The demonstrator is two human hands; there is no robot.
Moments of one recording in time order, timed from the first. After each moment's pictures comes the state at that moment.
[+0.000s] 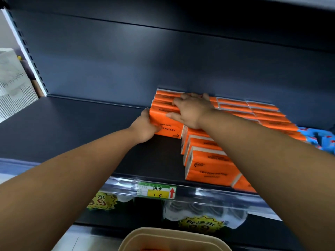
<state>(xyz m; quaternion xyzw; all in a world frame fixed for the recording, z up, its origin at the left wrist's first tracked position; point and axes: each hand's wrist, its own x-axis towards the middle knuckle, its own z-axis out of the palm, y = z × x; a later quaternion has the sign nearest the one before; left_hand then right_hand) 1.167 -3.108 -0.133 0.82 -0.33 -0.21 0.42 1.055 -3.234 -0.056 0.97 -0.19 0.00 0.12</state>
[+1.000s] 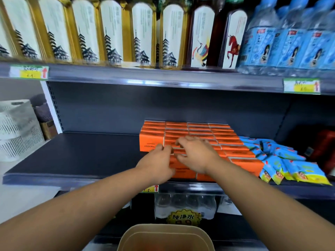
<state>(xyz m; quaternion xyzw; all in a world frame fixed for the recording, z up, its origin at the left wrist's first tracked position) 0.969 -3.027 -0.048 0.84 -0.52 -0.04 0.16 0.866 -3.139 -0.019 0.97 -0.23 0.10 -0.01</state>
